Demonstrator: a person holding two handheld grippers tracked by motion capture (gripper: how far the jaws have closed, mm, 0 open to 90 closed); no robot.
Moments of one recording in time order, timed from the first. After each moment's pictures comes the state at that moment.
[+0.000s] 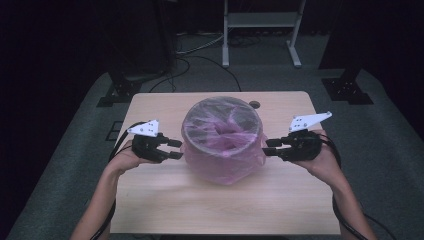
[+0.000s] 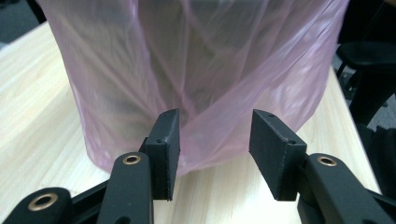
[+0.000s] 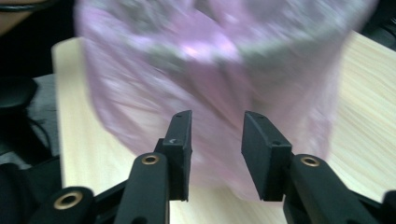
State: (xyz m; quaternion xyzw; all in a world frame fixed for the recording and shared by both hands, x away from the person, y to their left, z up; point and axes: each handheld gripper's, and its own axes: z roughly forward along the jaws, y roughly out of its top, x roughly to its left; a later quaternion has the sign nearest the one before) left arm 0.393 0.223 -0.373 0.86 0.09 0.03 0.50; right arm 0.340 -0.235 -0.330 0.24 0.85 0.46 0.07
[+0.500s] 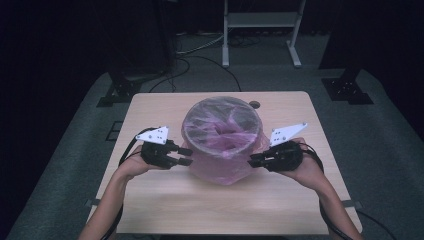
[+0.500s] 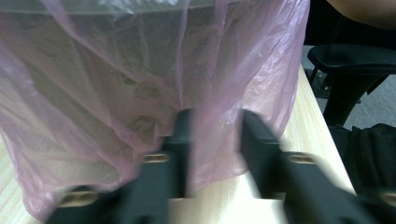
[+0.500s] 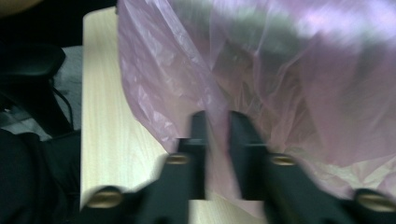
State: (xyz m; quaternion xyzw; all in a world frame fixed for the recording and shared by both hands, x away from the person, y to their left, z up) left arm 0.379 0.195 -0.384 0.86 0.05 0.00 0.51; right arm 0.333 -0.195 -0.355 0.18 0.88 0.44 0.04
